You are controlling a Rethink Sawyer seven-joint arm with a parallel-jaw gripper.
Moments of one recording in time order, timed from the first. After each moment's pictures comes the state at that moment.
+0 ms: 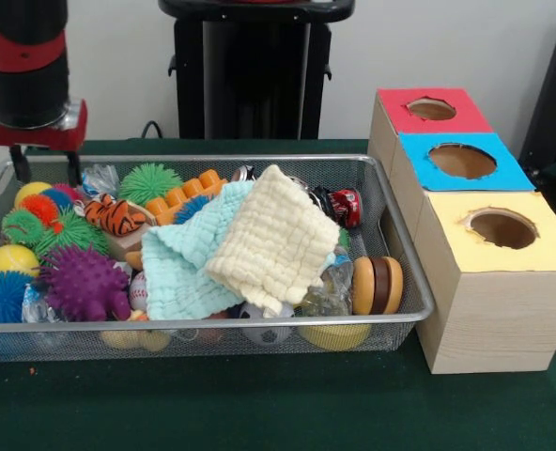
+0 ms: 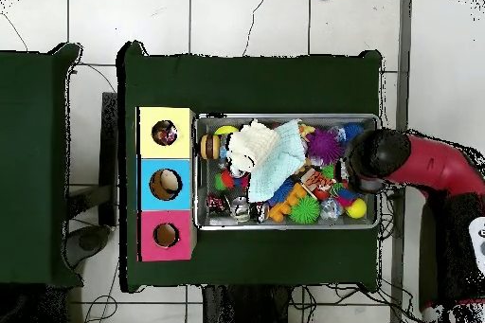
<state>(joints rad) -0.67 -0.51 0.17 1.31 -0.46 1.03 1.44</state>
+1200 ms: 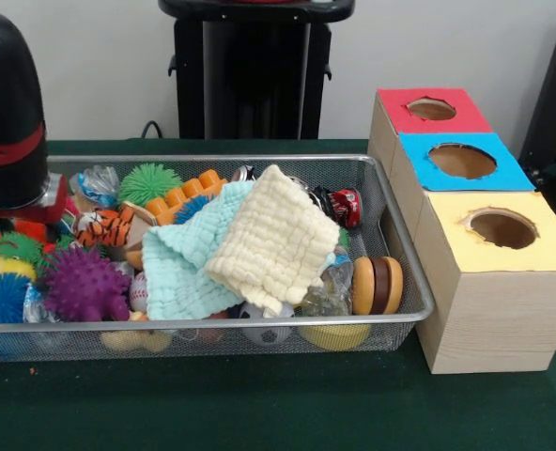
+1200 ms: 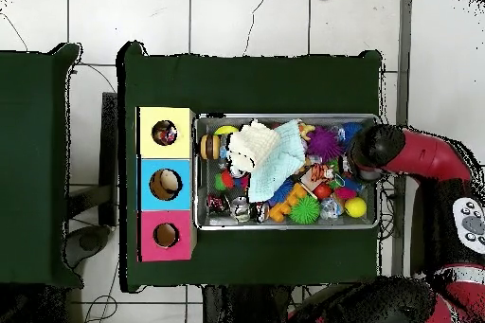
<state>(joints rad) -0.68 -0.30 0.18 1.11 -0.53 1.03 1.44</state>
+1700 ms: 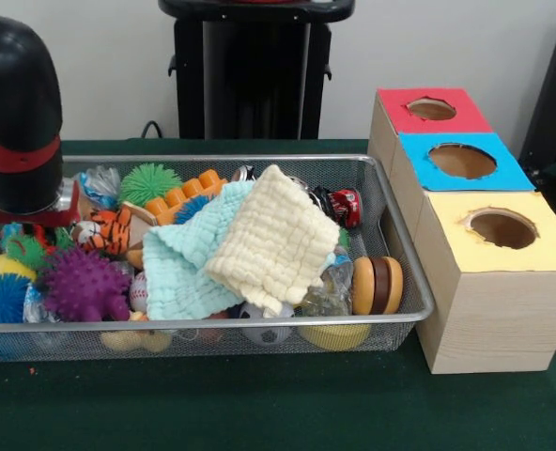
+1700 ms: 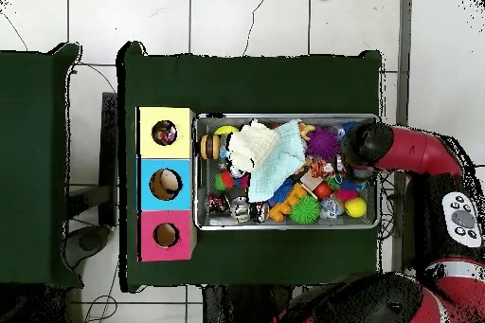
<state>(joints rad) -0.66 -0.32 0.18 1.13 -0.54 1.03 1.44</state>
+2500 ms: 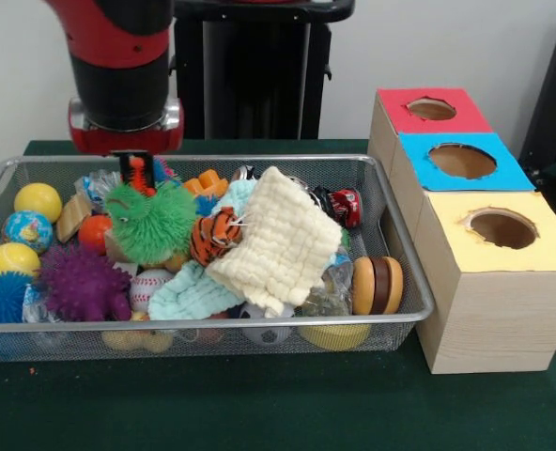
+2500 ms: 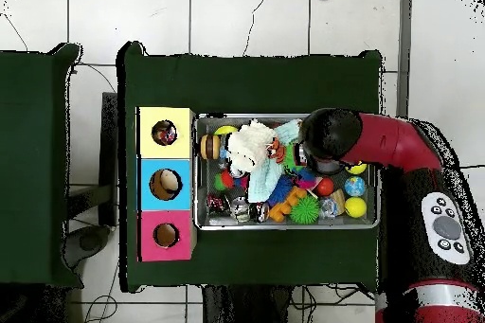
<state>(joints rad) -0.53 -0.55 0.19 1.34 -0.35 1.03 1.44</state>
